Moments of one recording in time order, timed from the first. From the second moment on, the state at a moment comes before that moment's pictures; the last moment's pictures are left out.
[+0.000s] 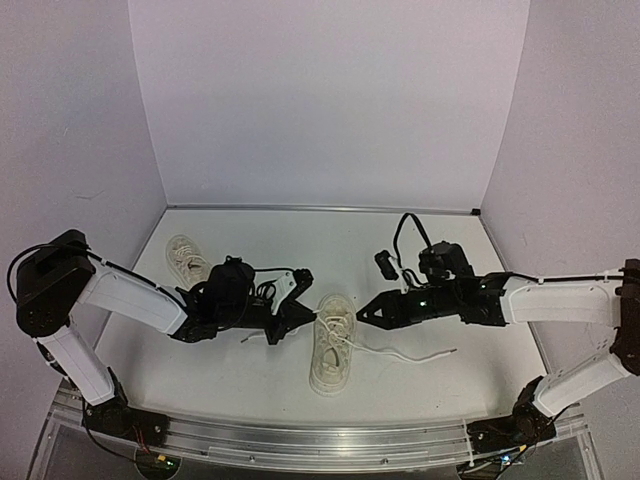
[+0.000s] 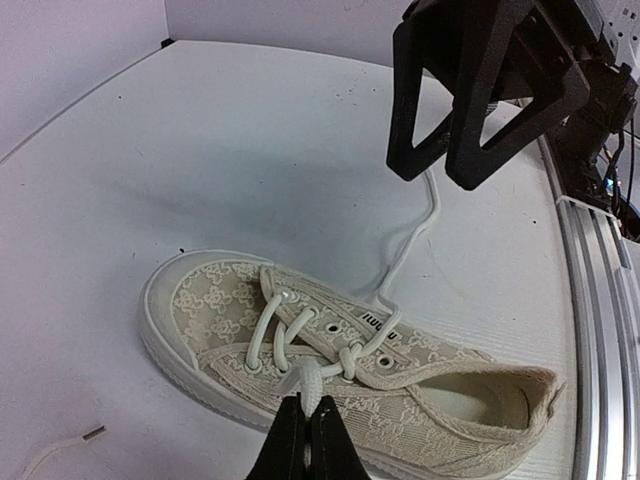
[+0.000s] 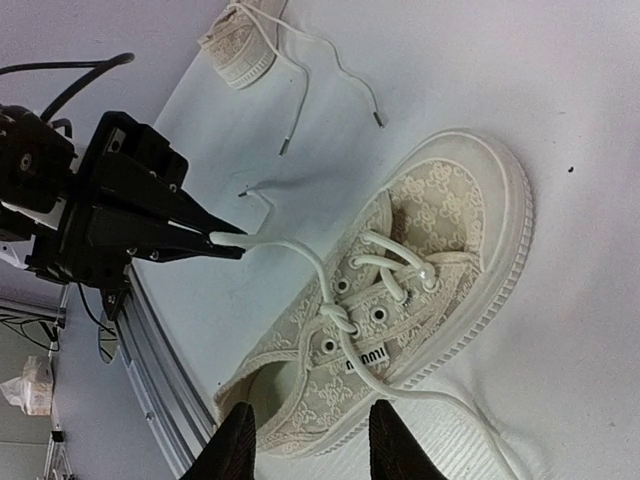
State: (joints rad) left arm -0.93 1.65 0.69 0.55 0.32 0.10; right arm 0.78 1.37 0.73 -0.01 -0.39 0.51
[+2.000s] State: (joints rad) left arm -0.97 1.70 0.74 0.55 0.31 0.20; right arm 0.84 1.62 0.88 0.12 -0.46 0.54
